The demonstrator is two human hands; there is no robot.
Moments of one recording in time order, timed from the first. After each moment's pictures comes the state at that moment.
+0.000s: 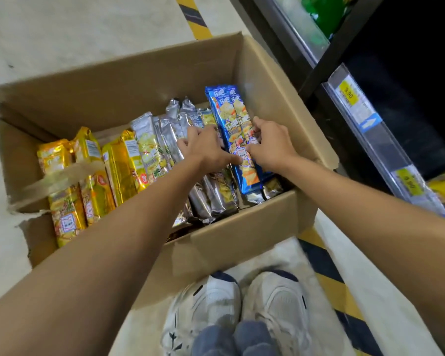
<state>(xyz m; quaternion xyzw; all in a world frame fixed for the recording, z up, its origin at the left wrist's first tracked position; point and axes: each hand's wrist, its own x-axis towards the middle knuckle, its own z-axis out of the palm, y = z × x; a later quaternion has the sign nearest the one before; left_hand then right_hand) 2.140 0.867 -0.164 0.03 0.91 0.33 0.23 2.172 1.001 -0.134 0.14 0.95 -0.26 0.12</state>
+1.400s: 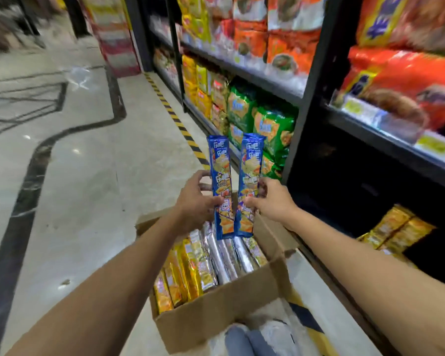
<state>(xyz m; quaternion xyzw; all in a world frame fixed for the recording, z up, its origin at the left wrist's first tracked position) 2.218 0.783 0.179 0.08 0.77 0.62 0.16 2.268 0.961 0.181 0.12 0.87 -0.48 -0.01</state>
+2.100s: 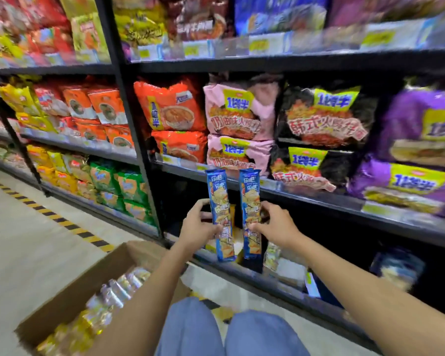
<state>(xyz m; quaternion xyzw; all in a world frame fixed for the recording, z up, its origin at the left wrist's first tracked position) 2.474 0.941 0.285 0.35 0.70 0.56 0.27 2.632 1.057 0.305 0.35 0.85 -0.34 -0.18</state>
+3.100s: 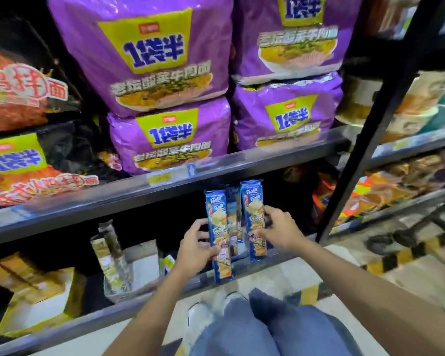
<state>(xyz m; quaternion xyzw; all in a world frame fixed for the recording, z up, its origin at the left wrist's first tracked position) 2.765 1.176 0.137 0.53 0.57 0.36 0.51 2.981 1.177 0.170 0.68 0.63 -0.30 -0.22</state>
